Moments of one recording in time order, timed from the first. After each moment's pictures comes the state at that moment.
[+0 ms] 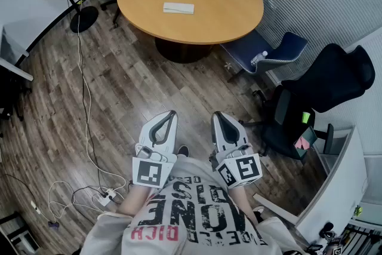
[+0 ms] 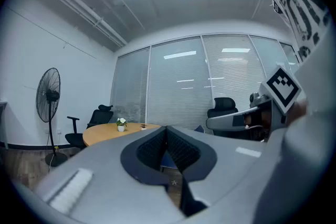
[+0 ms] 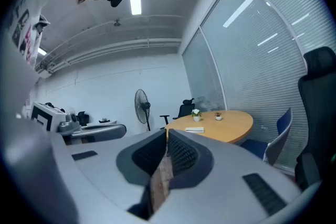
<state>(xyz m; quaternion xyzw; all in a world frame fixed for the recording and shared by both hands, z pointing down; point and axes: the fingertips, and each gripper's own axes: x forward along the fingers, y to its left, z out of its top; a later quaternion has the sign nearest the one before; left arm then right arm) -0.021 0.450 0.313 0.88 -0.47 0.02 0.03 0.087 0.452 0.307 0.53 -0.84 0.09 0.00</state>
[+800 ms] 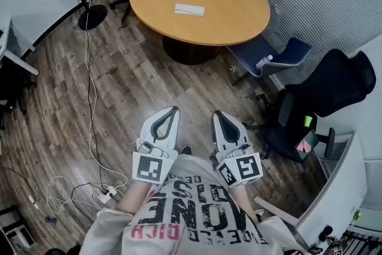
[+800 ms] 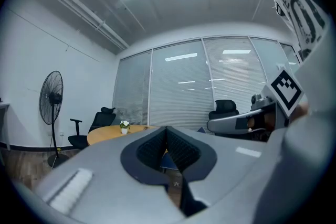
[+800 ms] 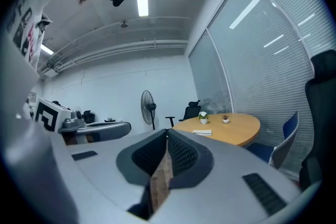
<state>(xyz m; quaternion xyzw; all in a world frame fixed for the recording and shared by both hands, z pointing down) -0.052 0.463 0.293 0.88 -0.47 0.01 0.03 0.049 0.471 0.290 0.51 -0.86 0.08 0.01</state>
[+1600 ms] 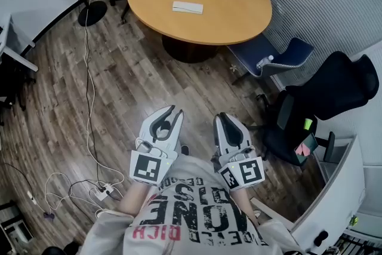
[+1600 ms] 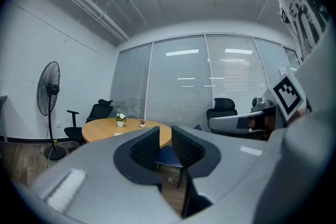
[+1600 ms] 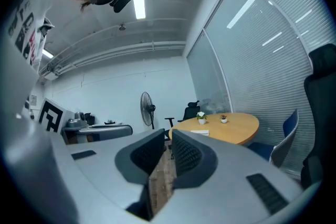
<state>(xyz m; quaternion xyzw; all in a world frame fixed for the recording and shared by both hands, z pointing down) -0.026 0.449 0.304 0.88 -0.46 0.02 0.06 0.079 0.461 0.296 0.51 -0.86 0.08 -0.01</state>
